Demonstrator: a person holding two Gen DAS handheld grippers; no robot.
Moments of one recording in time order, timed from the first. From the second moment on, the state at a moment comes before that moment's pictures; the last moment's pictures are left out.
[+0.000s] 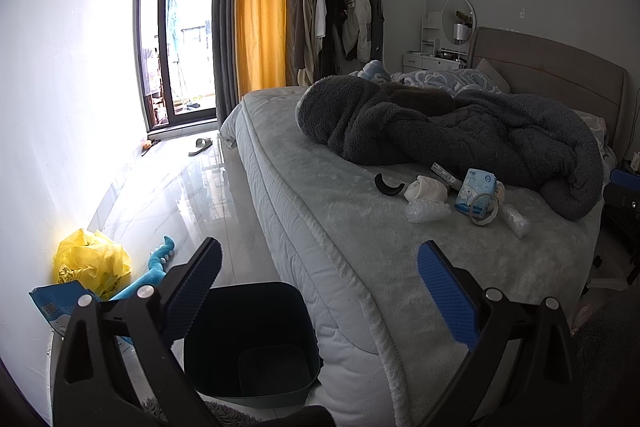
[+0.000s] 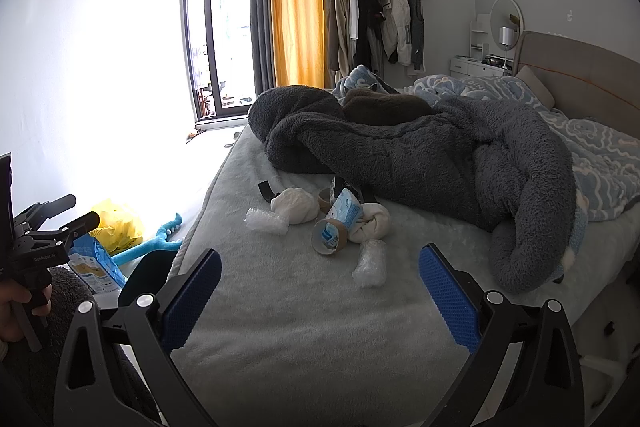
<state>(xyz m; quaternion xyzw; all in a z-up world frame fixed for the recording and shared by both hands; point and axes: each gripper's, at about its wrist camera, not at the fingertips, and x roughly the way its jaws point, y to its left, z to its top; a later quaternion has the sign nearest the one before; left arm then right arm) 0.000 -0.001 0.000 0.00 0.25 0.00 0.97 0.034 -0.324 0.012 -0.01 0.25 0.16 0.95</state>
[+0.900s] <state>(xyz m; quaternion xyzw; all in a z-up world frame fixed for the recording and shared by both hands) 0.015 0.000 -0.003 0.00 0.27 -0.01 0.96 0.052 -0.317 0.000 -0.01 0.31 0.16 0.94</state>
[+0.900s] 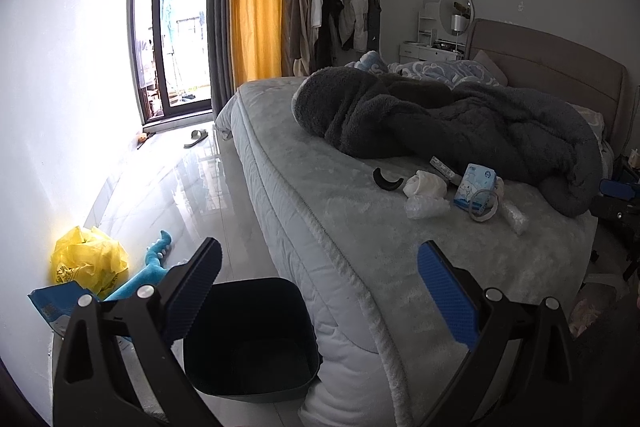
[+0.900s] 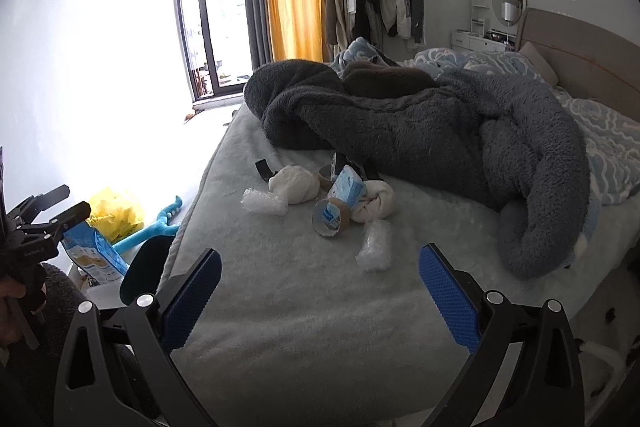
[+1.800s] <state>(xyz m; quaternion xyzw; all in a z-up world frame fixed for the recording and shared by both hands) 0.115 -0.047 -0.042 0.01 0.34 -0.11 0.94 0.167 -0.334 -0.094 0.03 0.39 0.13 0.91</state>
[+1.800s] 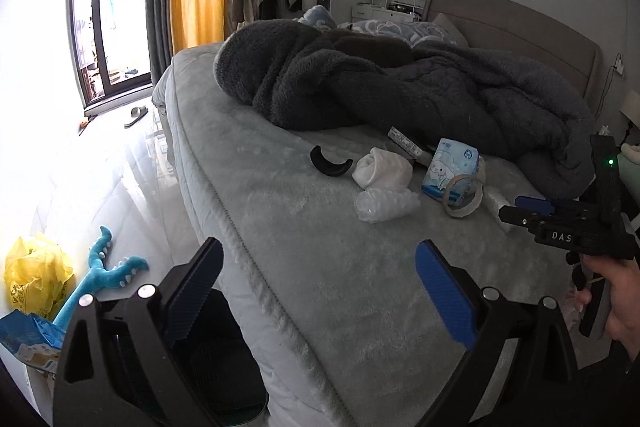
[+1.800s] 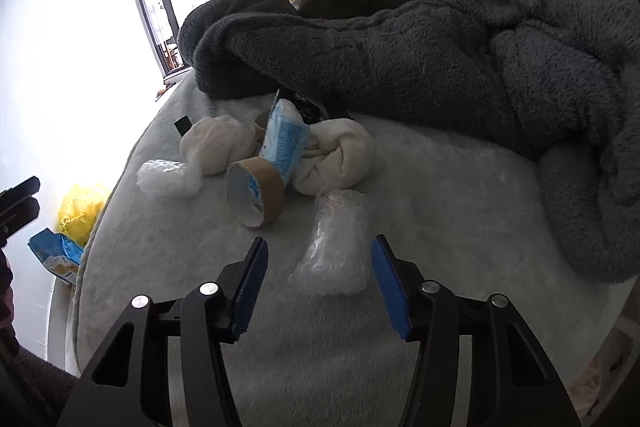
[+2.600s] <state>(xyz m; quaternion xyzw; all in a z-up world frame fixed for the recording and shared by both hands) 0.193 -0.109 -0.080 -0.04 0.39 -0.12 0.91 0.178 -0.347 -0.086 0.05 0.39 0.10 0.91</state>
